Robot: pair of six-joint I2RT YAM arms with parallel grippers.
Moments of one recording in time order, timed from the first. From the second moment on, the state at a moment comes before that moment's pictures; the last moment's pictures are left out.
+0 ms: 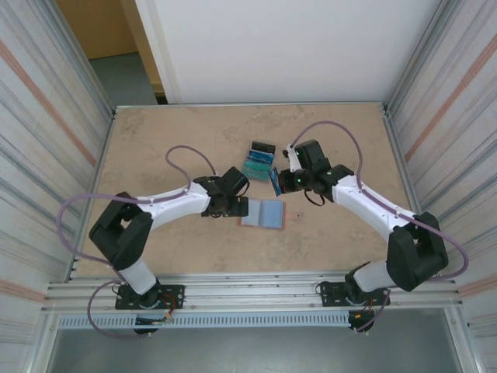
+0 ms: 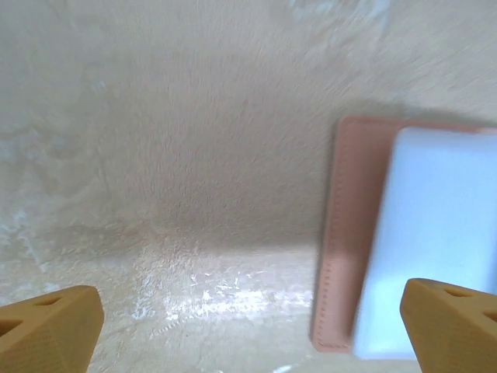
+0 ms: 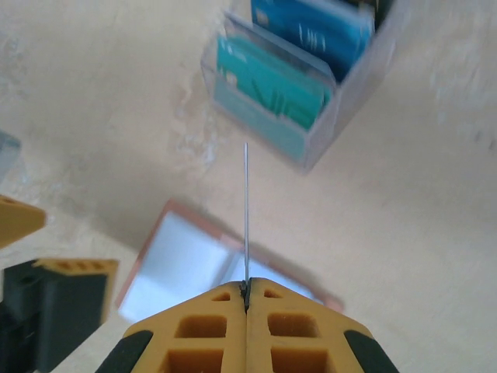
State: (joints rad) left arm -0.78 1.63 1.05 -0.64 -0.19 -0.71; right arm 0.53 1.44 1.06 -0.46 -0.14 0.24
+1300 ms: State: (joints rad) left arm -0.61 1.18 0.81 -0.61 -0.24 -0.71; right arm 0.55 2.00 1.66 -0.61 0.03 -0.44
